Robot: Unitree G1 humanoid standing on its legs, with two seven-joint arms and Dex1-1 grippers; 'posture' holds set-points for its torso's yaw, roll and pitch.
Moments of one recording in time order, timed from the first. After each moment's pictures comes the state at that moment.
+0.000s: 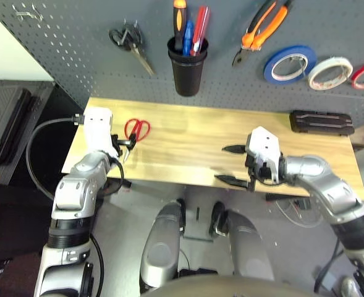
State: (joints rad) left arm -0.33 0.39 0.14 0.00 -0.23 0.71 -0.02; right arm -0.26 -0.55 0.26 -0.19 0.23 0.38 0.91
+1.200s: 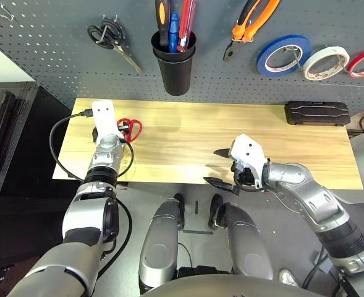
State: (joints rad) left arm -0.77 0.32 0.20 1.07 -0.06 0.12 0.21; right arm -0.22 -0.49 0.31 -0.23 0.15 0.44 0.78
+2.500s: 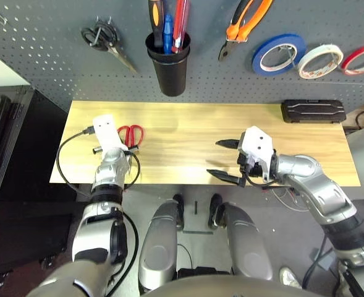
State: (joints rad) left arm -0.49 0.17 0.31 0.46 -0.18 0.41 0.24; right arm -0.26 -0.51 0.25 -0.18 0.21 0.29 0.89
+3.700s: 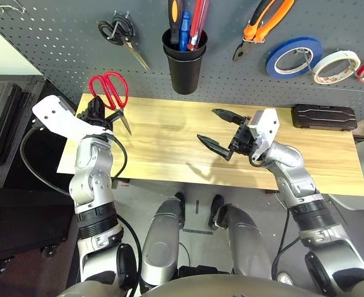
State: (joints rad) left arm -0.36 0.09 0.43 -0.18 -0.48 0.35 0.11; right arm -0.38 -0.25 0.09 0.12 0.31 -0.15 0.85
